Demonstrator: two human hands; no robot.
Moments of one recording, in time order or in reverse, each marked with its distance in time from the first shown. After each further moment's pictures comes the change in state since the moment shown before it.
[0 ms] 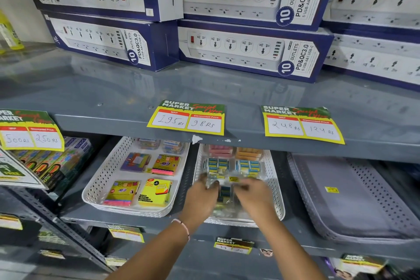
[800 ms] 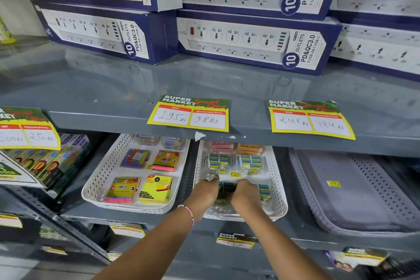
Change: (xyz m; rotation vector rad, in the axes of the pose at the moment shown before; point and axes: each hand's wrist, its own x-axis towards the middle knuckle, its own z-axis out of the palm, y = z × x) left_hand 0.017 0.010 0.005 -0.021 -0.107 -0.305; right_hand 0.021 0.006 0.046 -0.372 -0.085 0.194
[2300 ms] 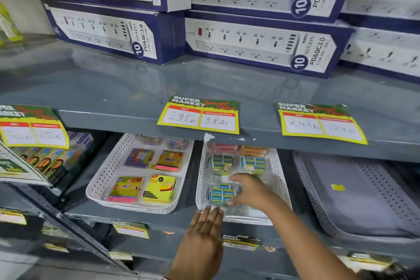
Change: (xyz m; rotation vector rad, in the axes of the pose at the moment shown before) left_hand -0.009 -0.142 0.009 0.902 0.474 1.133; right_hand 0.028 0.016 -0.022 0.031 -0.294 -0.352
